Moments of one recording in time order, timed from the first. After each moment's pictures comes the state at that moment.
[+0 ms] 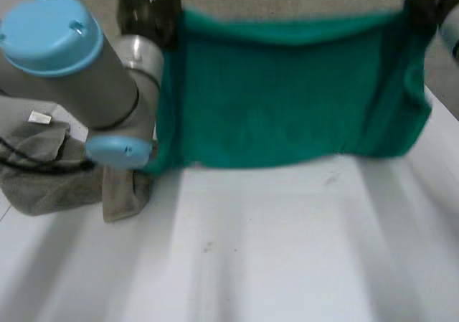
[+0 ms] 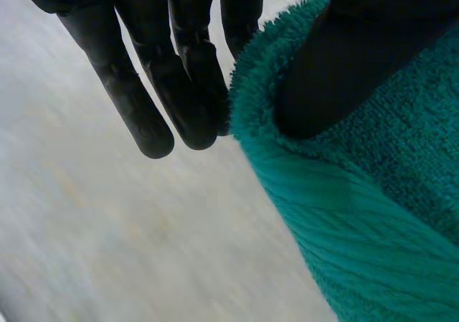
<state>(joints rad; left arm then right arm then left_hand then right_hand) 4.13 -2.14 -0.92 3.44 -1.76 3.61 1.74 -1.04 0.75 0.10 1.40 2.51 1.14 1.19 1.19 1.20 0.98 0.99 1.18 1.18 1.19 0.99</state>
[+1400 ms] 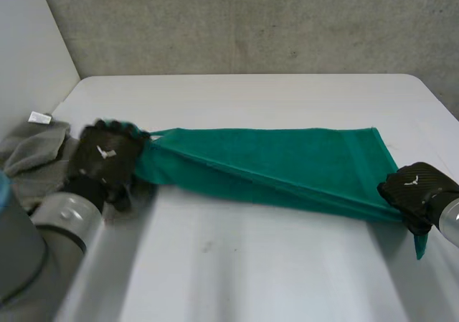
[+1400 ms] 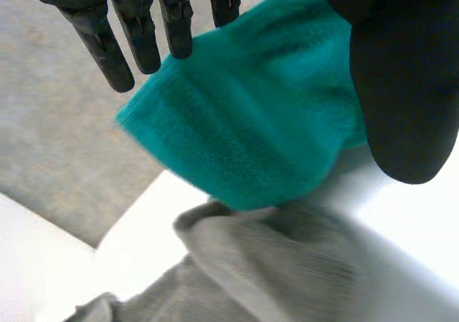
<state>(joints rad) 4.28 -1.61 -1.91 3.36 -1.67 3.64 1.58 -1.43 1.88 0.12 1.28 2.23 0.21 0.23 0.23 0.22 0.05 0.99 1.18 1.18 1.19 0.99</state>
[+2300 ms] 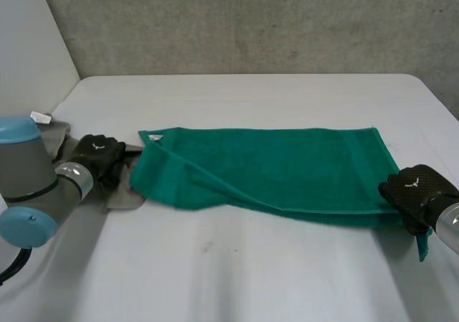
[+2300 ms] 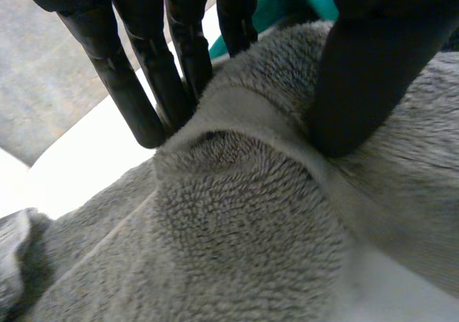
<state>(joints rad) 4.58 -2.19 -1.50 3.33 -1.42 3.65 1.56 -1.41 1.93 0.02 1.28 2.27 0.90 0.91 0.90 0.90 0.71 0.99 1.18 1.18 1.19 1.00</state>
